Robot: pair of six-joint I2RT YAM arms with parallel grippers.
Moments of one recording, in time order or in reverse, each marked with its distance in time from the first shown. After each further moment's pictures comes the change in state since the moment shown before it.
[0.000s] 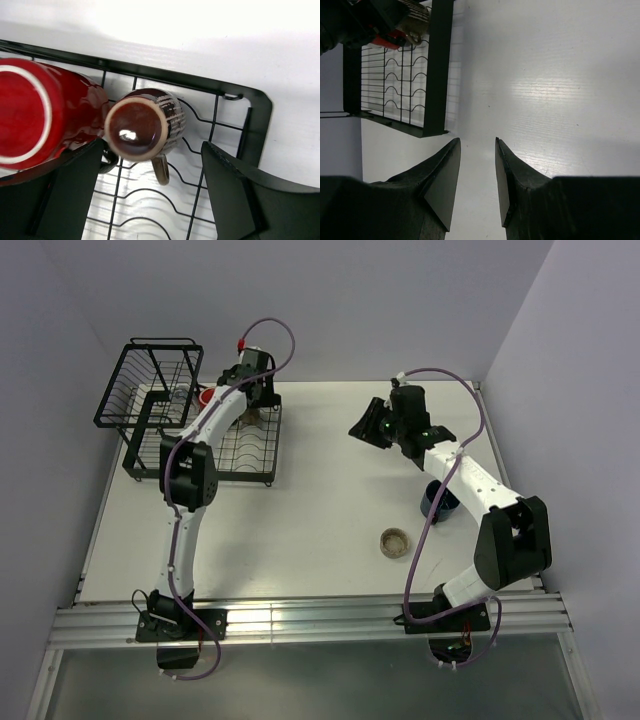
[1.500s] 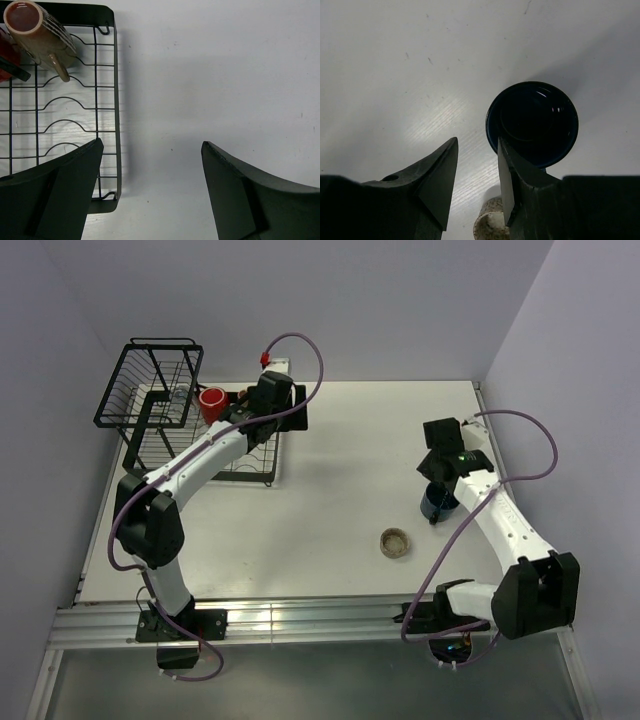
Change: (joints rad) left arm -0.261 -0.618 -0.644 0.225 0.085 -0.126; right arm -0.135 -0.285 -0.173 -0.483 0.639 0.133
